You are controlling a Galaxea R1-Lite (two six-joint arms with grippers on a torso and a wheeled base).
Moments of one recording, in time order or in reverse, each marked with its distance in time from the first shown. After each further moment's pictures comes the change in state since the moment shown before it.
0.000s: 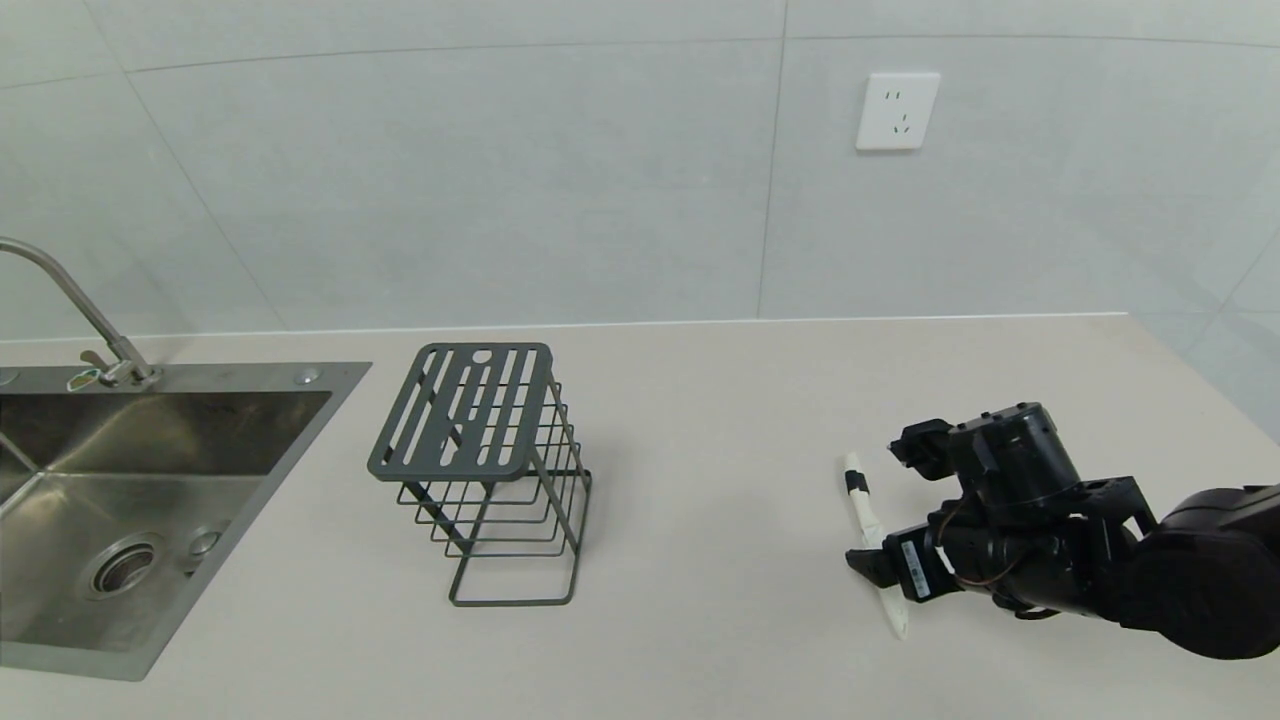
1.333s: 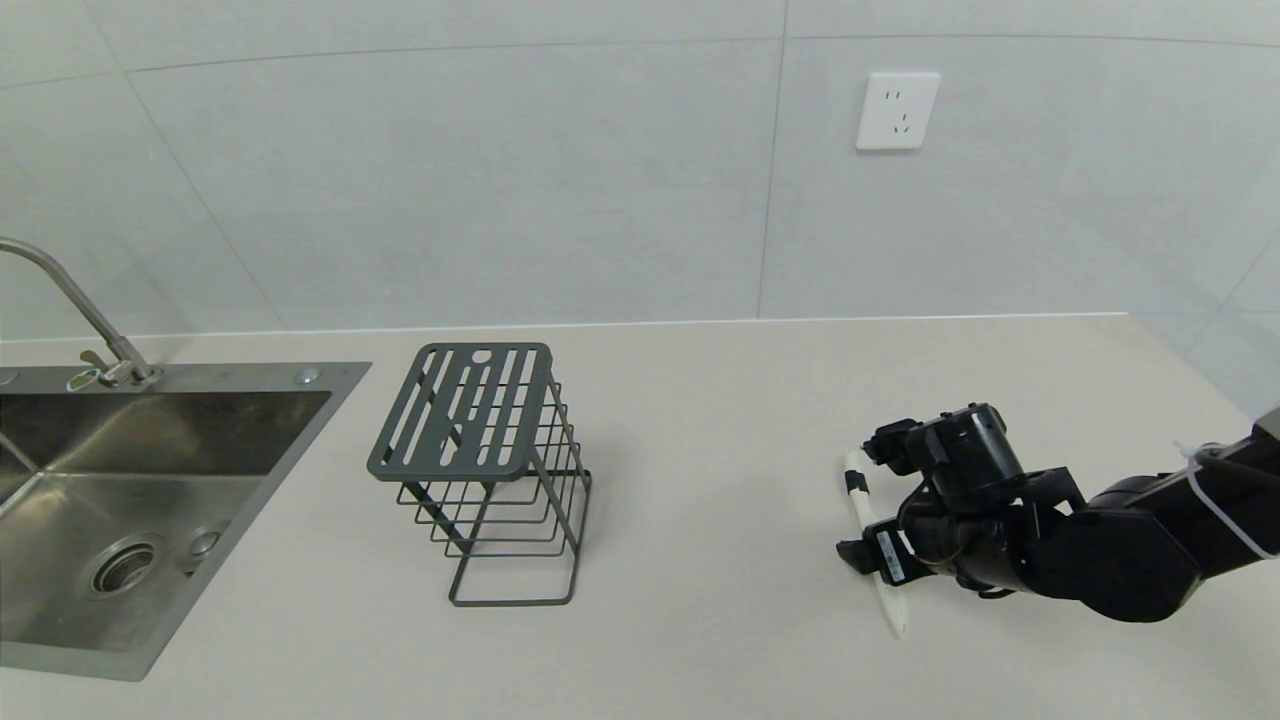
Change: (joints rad) left arm 0.000 0.000 0.000 0.000 0.000 0.000; right arm -0.021 0.130 -0.089 -0.011 -0.051 -0.049
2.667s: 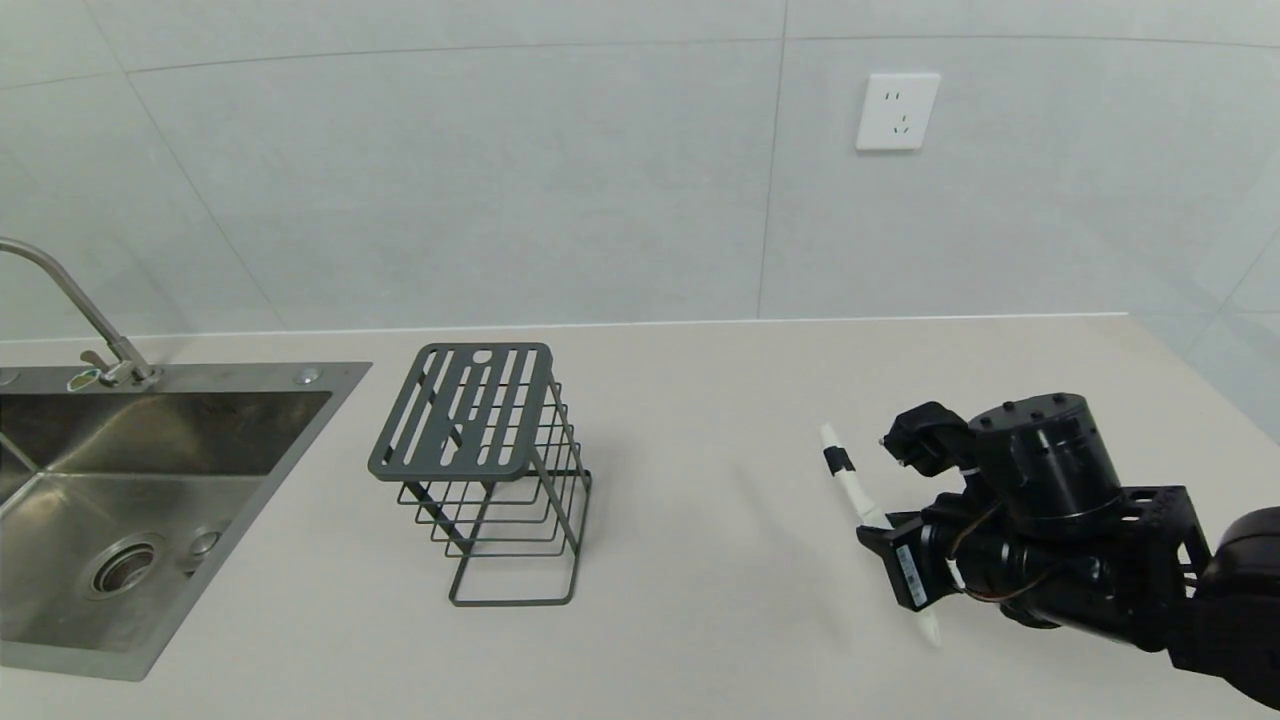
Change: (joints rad) left arm 0.000 0.000 0.000 -0.154 -0.031 0.015; right arm 0.133 -0.256 0.135 -0.048 0.035 -0.023
